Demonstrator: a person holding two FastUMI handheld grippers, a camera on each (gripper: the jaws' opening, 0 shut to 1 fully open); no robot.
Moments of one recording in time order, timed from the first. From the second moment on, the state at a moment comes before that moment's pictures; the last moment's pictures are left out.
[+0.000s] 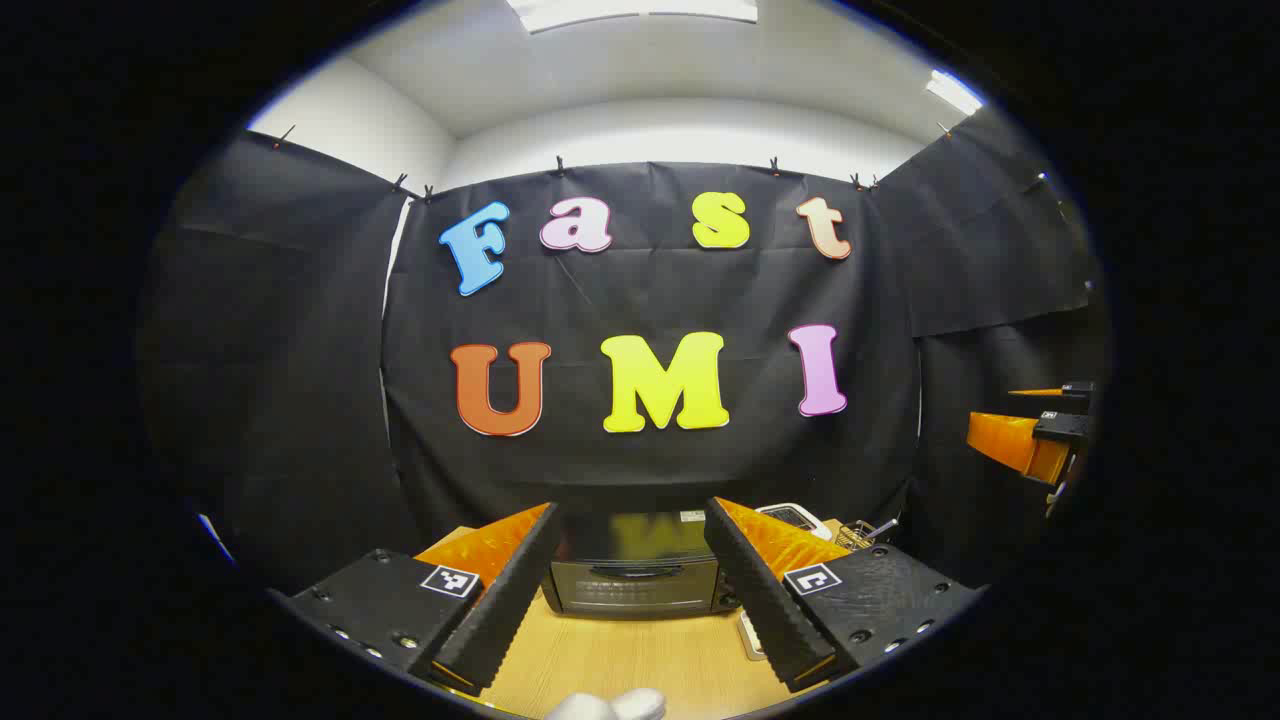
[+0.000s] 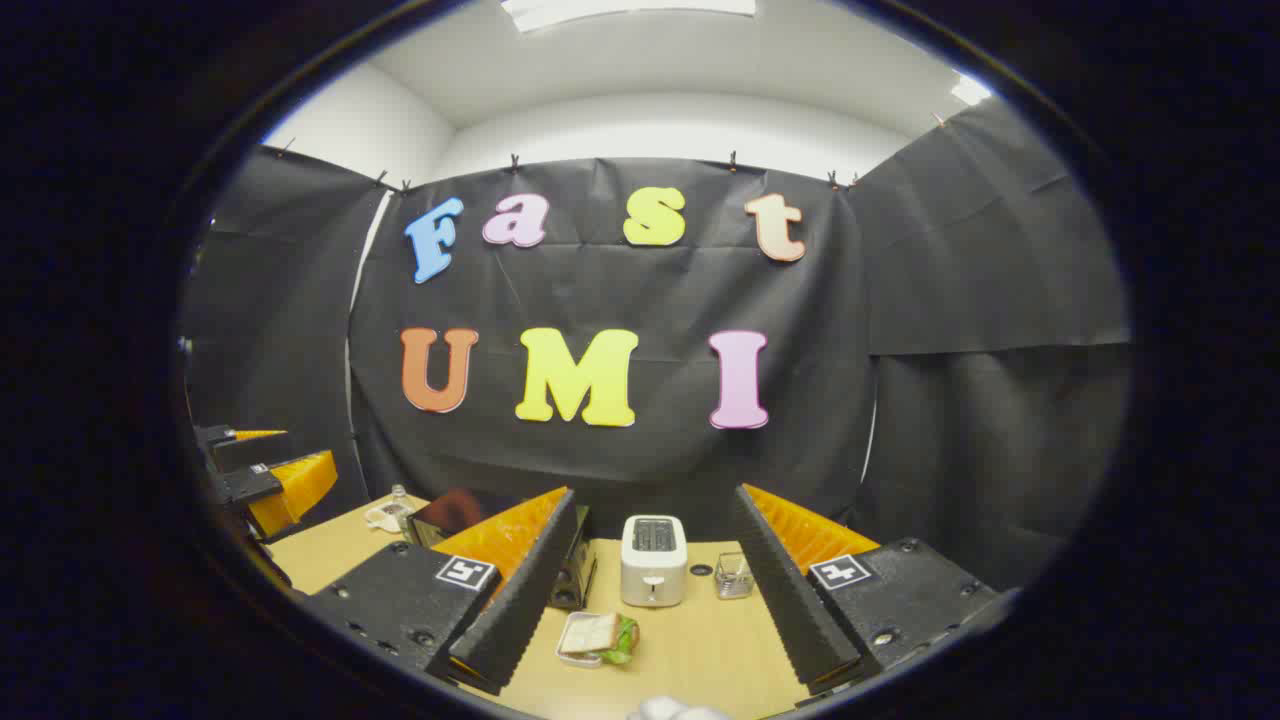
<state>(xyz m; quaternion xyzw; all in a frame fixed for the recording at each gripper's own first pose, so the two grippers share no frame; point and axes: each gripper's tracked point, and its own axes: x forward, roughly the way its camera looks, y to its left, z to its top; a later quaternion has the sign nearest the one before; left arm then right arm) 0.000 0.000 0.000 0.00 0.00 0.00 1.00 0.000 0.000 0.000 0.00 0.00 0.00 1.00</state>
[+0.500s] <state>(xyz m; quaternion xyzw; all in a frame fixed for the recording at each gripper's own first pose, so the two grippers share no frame) 0.016 0.008 -0.001 -0.01 0.00 0.00 1.00 0.001 0.006 0.012 -0.01 0.00 0.00 1.00</state>
